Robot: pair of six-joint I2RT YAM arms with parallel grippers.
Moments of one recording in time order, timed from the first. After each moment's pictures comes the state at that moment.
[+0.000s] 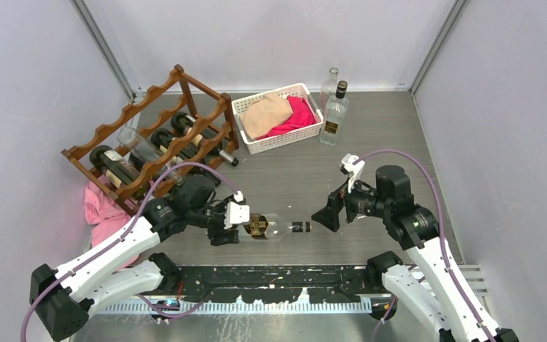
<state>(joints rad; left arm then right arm) -0.75 0.89 0.70 -0.65 0.54 0.63 0.35 0.63 0.74 -0.65 -0.65 0.01</state>
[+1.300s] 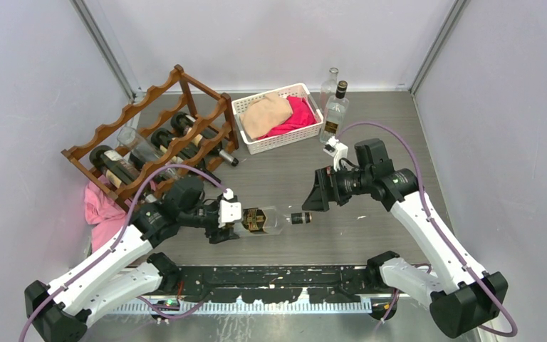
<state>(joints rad) -0.69 0.78 0.66 -0.59 0.59 0.60 0.37 0.99 0.96 -0.81 -0.68 0.14</state>
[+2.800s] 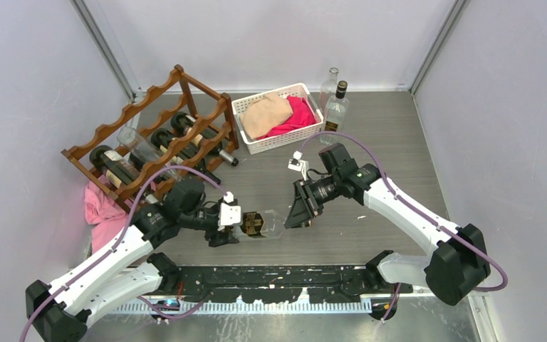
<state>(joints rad) -0.69 0.78 0.65 -0.59 0.63 0.61 0.57 1.22 0.90 -0.64 -1.01 0.22</state>
